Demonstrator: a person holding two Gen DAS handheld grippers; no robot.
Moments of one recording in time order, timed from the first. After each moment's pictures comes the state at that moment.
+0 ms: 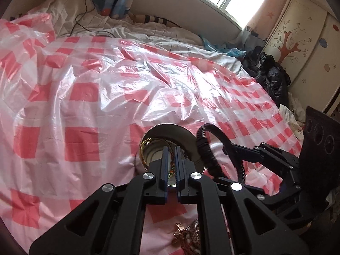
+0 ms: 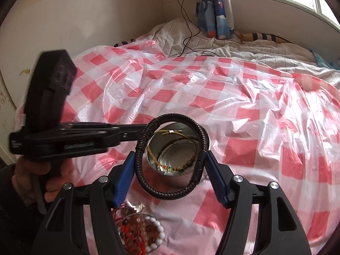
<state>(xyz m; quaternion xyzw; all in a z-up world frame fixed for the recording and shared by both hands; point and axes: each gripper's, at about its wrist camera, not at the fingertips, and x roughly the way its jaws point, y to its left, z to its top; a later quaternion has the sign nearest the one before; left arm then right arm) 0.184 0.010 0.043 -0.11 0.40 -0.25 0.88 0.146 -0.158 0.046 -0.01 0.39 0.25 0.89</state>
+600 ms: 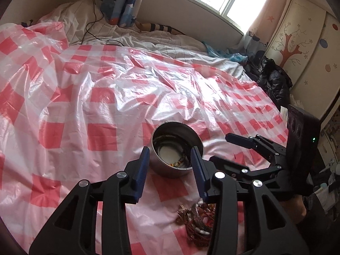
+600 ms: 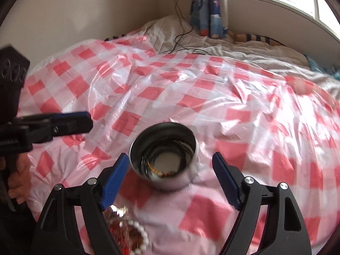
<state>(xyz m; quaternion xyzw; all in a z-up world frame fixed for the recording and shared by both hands) 0.149 0.037 0.063 -0.11 0.40 -0.24 0.88 0.129 -0.183 0.043 0.00 0.40 0.21 0.89</state>
